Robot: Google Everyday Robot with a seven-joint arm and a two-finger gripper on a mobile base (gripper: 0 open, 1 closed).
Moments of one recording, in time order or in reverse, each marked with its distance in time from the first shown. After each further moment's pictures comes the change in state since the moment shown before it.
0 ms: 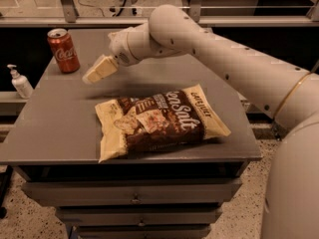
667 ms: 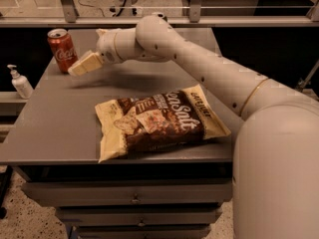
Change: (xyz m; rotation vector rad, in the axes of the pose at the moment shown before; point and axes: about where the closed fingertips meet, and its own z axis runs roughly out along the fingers) arm -0.022 -0.027 0.062 0.026 -0.156 0.014
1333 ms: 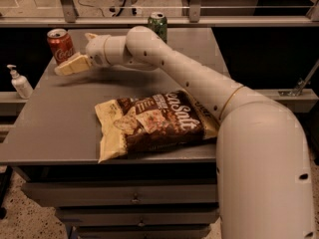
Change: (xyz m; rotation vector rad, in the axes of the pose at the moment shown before) arm -0.005 0.003 0.045 -0.032 -0.117 0.078
